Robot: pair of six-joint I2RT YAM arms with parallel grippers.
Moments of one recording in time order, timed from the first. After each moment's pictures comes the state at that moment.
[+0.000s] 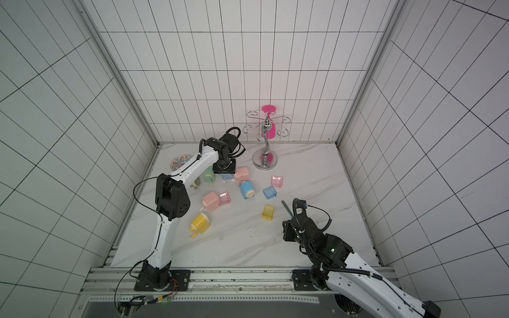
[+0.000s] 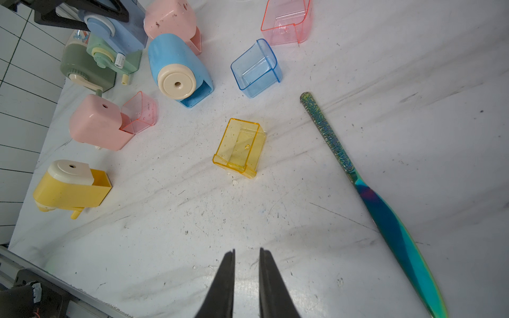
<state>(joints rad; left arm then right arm) -0.49 2.29 2.18 -1.24 -0.12 -0.49 0.81 0.54 0.48 -0.70 0.23 0.78</state>
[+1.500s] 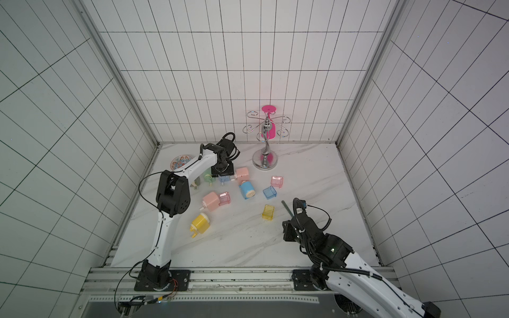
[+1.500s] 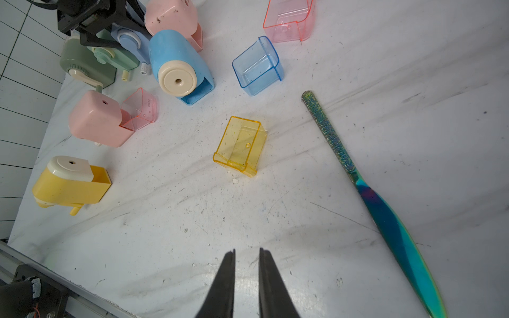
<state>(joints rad) -0.44 2.34 2.07 -1.08 -0.12 -0.56 0.80 0.54 0.48 -0.70 0.21 0.76</state>
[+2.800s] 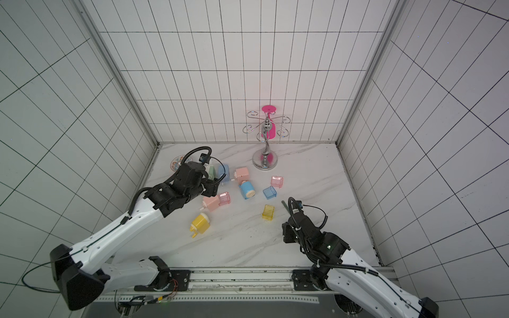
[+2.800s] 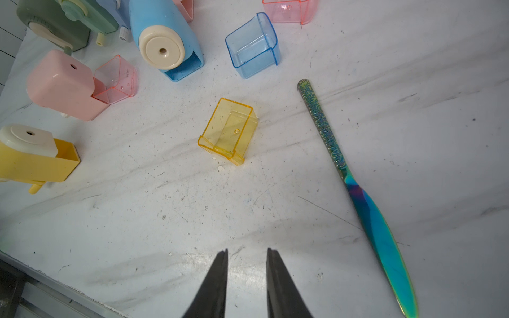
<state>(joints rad) -0.65 1.15 1.06 -0.58 -0.28 -0.15 0.79 0.62 0.49 -0.71 0.19 0.64</state>
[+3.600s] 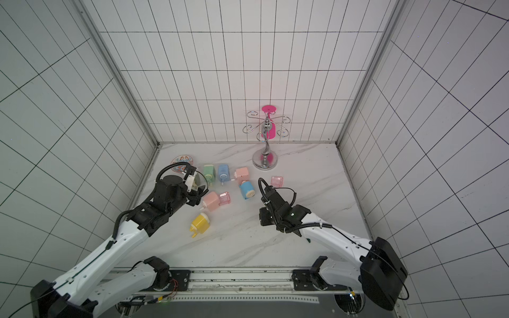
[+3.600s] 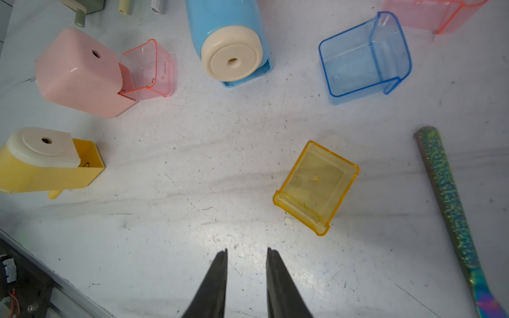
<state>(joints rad) -0.47 0.95 0.81 -0.43 -0.18 0.06 0.80 1.20 0.74 -0.46 0.04 0.58</state>
